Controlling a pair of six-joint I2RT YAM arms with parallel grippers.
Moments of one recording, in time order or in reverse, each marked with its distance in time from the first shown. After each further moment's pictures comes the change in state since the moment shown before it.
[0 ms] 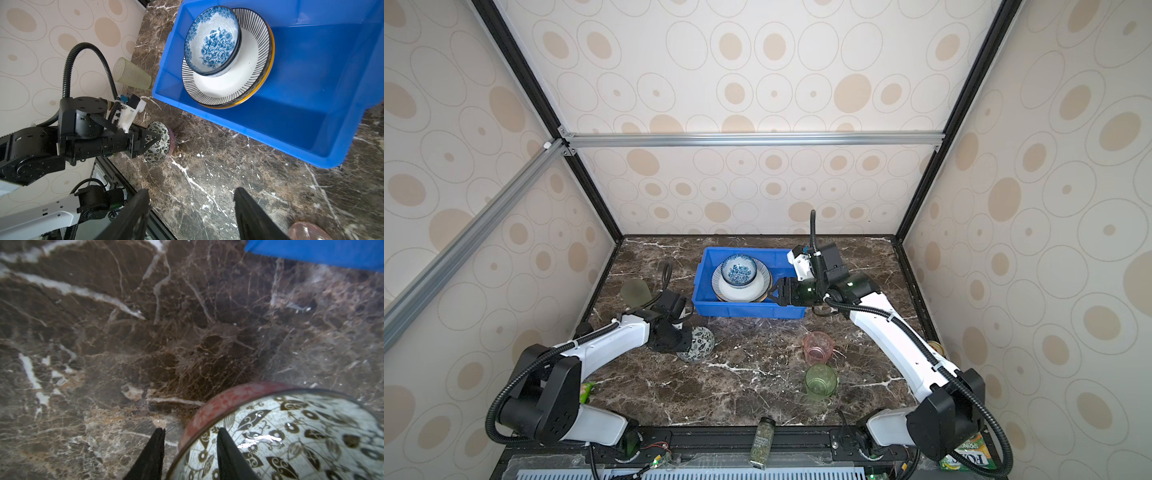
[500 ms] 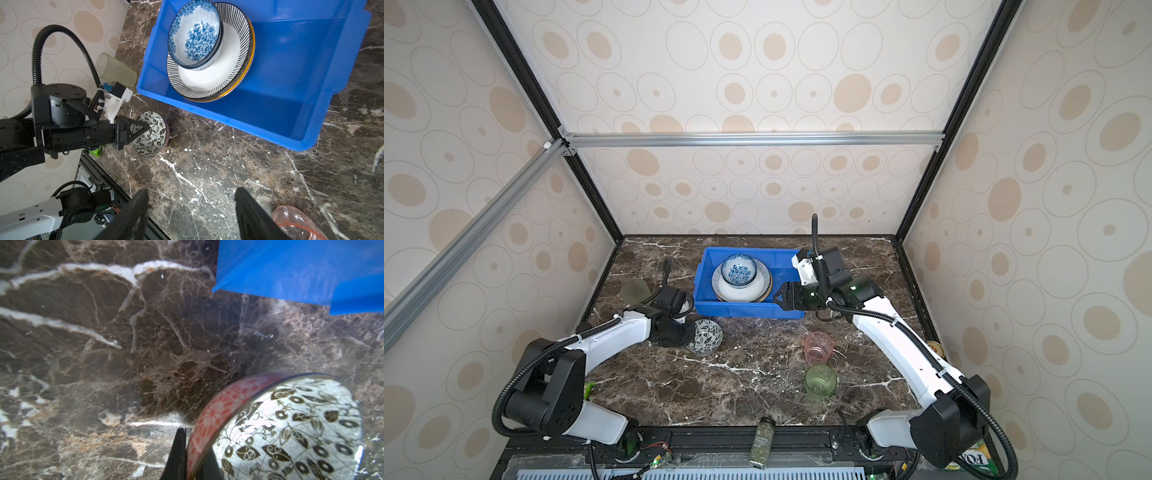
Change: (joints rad) left arm 0.009 0.031 0.028 0.069 0.072 0.005; right arm 0.000 -0.020 -0.010 -0.049 0.066 -0.020
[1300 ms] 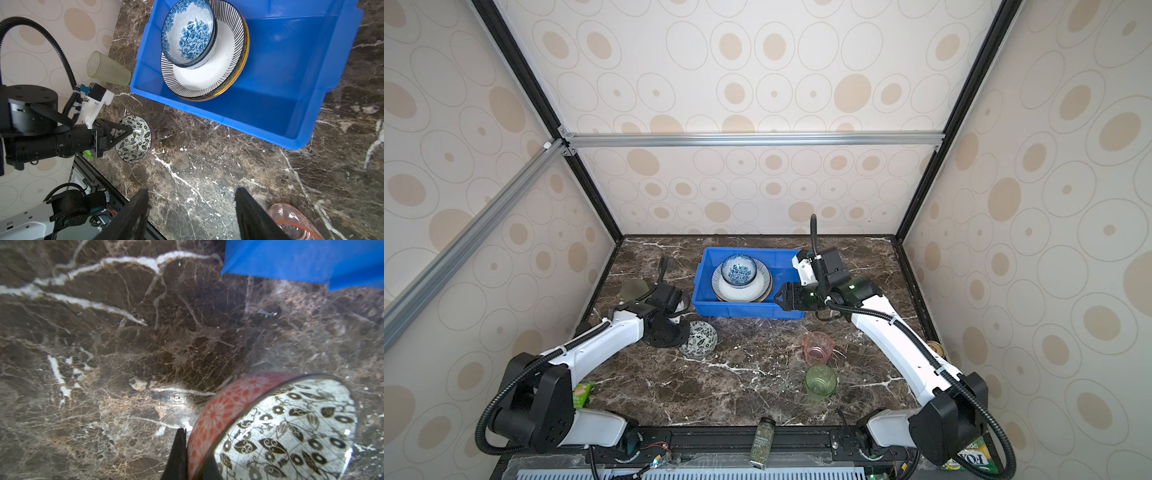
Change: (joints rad) left arm -0.001 -0.098 0.066 -0.193 -0.035 0.043; right arm 0.000 0.016 0.004 -0.005 0.014 -0.004
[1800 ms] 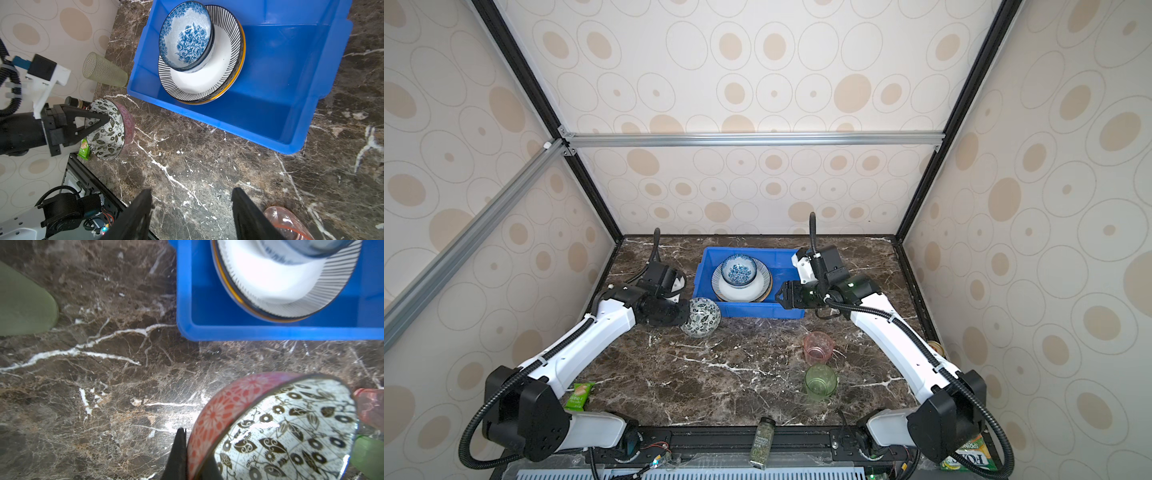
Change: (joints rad) left arm -0.010 -0.029 0.238 -0.101 0.025 0.030; right arm 0.000 0.011 0.019 -0.006 0.024 -0.020
